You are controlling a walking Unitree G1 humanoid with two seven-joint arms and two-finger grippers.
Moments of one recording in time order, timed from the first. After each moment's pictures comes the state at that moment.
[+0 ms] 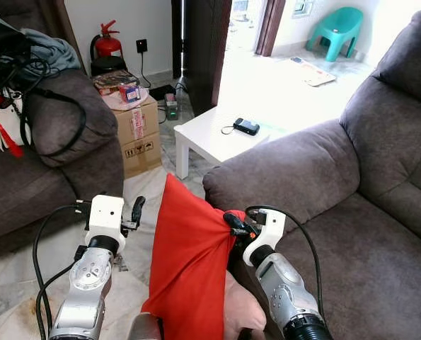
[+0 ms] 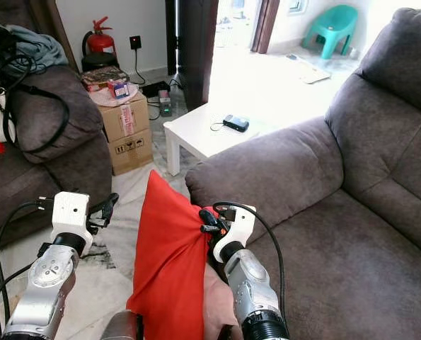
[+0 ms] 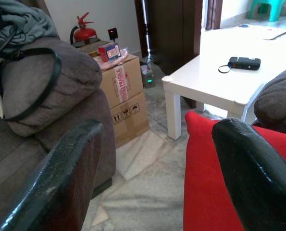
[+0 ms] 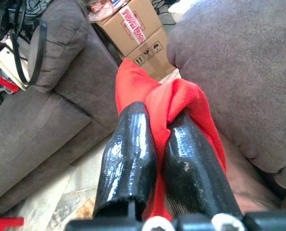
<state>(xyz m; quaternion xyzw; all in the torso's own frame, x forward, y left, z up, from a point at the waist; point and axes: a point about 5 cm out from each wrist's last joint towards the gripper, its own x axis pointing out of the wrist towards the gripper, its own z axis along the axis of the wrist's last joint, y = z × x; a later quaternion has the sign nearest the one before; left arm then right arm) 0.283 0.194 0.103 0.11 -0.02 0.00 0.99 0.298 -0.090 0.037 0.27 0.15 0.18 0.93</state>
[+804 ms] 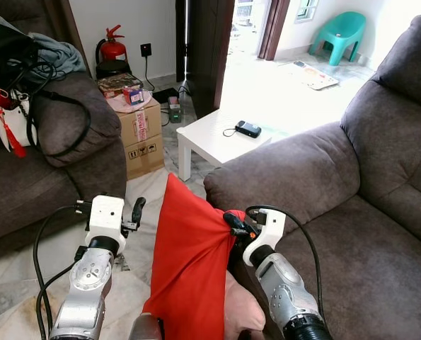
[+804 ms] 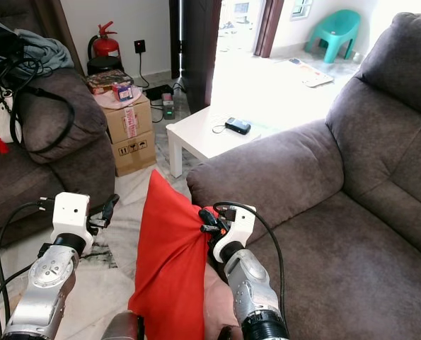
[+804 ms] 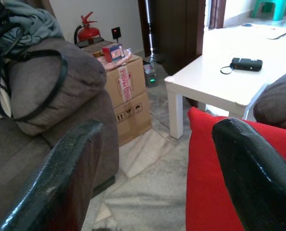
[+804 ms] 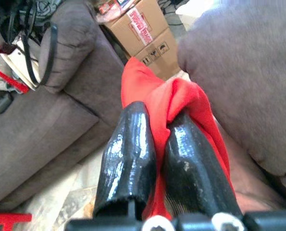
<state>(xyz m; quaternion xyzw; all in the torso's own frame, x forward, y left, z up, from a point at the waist) 0.283 0.194 0.101 0.11 -0.01 0.00 0.99 0.298 -0.089 0.037 0.28 0.15 0.19 0.93</state>
